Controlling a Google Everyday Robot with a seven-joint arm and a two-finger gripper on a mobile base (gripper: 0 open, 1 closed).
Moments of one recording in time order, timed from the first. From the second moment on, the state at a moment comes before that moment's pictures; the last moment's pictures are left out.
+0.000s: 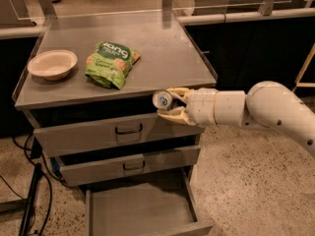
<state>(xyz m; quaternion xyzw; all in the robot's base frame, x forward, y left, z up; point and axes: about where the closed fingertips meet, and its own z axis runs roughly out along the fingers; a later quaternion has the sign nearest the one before) 0.560 -0.033 0.812 -0.60 0.57 0.14 0.54</state>
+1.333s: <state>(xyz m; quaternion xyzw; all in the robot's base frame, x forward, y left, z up) 0.557 -0.041 0.851 -0.59 0.56 0.17 0.56</state>
